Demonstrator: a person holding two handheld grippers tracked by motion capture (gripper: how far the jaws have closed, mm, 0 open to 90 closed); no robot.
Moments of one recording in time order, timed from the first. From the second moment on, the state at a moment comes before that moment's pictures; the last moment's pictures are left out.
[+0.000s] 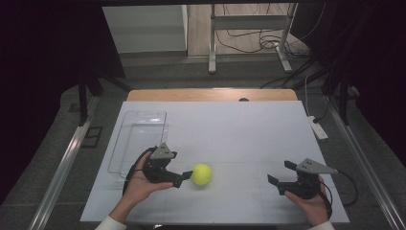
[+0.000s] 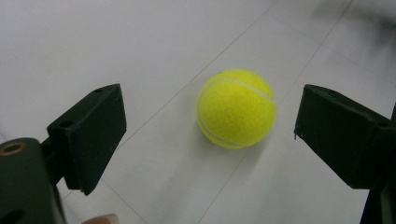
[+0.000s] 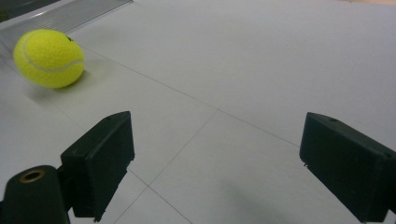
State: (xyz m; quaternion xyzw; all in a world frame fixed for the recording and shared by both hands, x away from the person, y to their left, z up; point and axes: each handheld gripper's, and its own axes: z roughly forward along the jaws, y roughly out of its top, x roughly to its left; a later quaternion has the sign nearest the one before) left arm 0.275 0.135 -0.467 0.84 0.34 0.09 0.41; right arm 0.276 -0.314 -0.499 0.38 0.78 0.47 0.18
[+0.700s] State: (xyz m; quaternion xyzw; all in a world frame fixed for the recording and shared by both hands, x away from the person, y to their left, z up) left arm 0.288 0.118 -0.467 0.85 0.33 0.08 0.39; right arm 0.276 -0.314 -0.499 0.38 0.78 0.47 0.18
